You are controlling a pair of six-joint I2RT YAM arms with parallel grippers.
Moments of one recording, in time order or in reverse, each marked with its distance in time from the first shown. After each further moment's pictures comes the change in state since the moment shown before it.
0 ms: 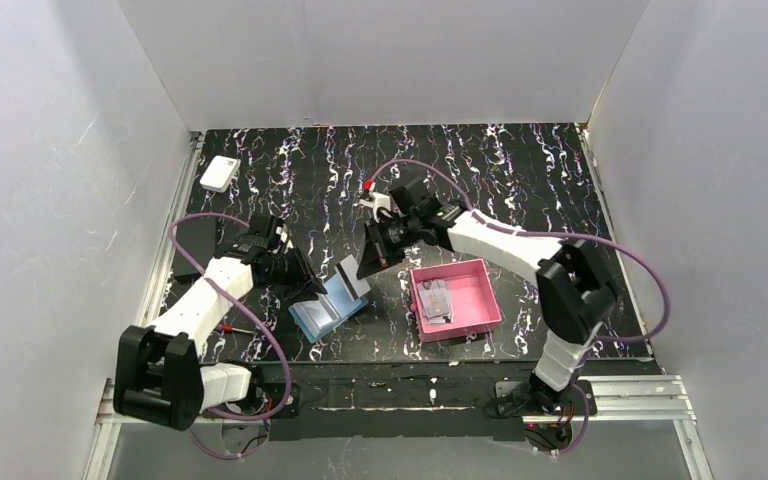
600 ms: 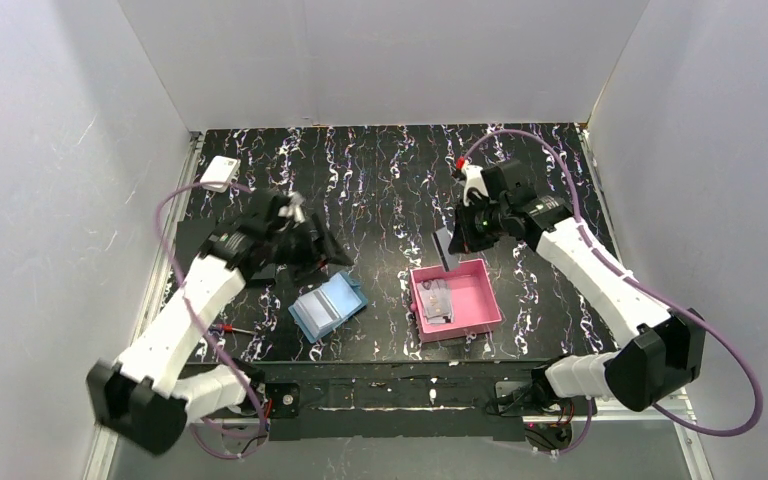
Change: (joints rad) left arm -0.220 -0.002 0.359 -0.155 0.000 -0.130; right arm -0.284 -0.389 -0.091 -0.459 0.385 -0.299
